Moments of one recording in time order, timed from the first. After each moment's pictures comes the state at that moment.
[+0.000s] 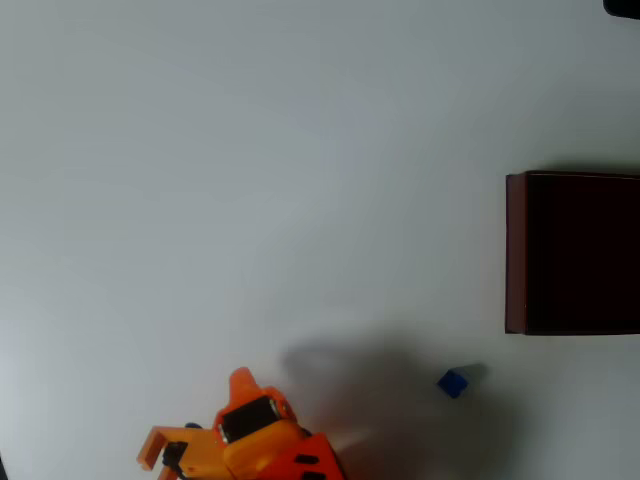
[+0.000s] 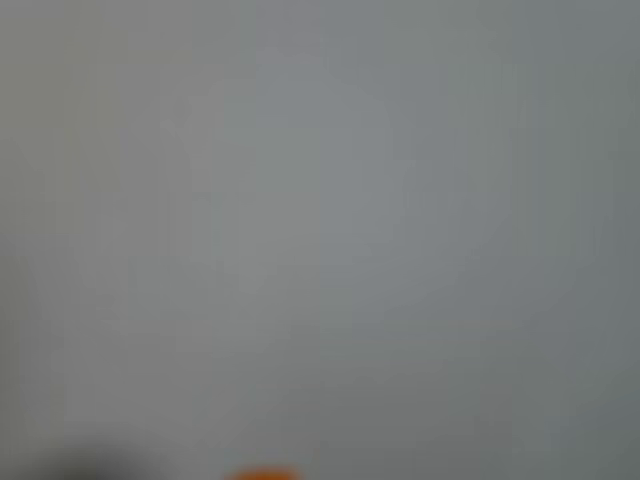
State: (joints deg) arm -27.4 191.9 171.8 77.1 -0.7
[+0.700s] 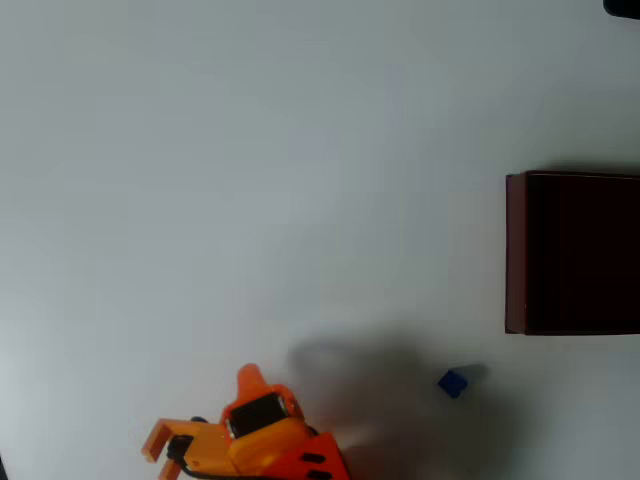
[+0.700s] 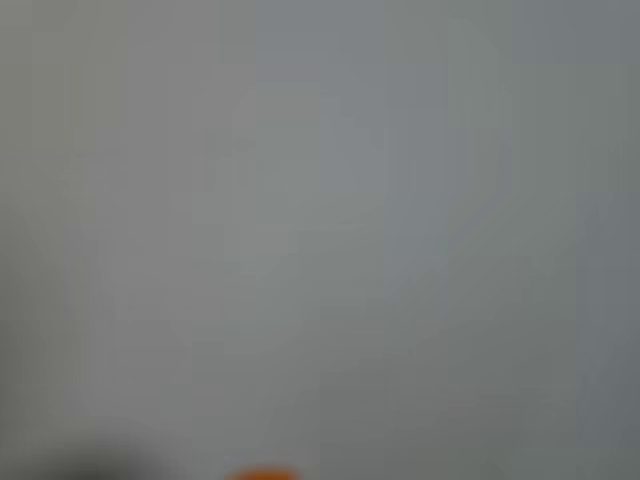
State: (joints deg) arm -25.4 191.9 171.8 77.1 -0.7
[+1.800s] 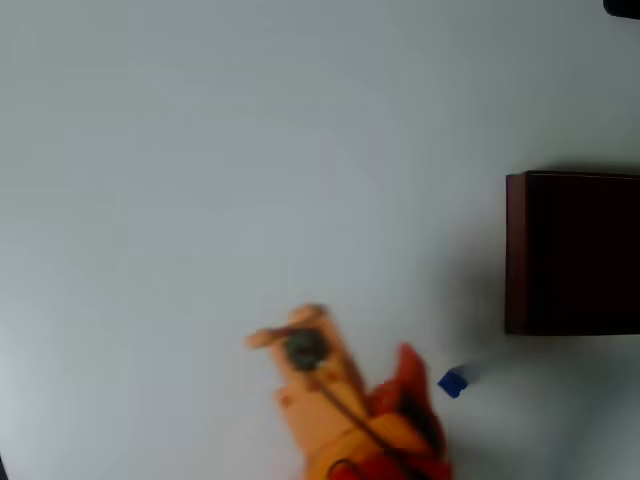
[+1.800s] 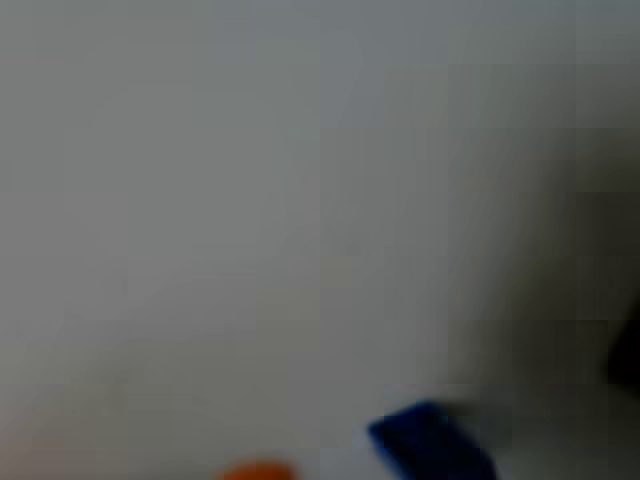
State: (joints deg) arm 11.2 155.5 131.6 93.3 42.5
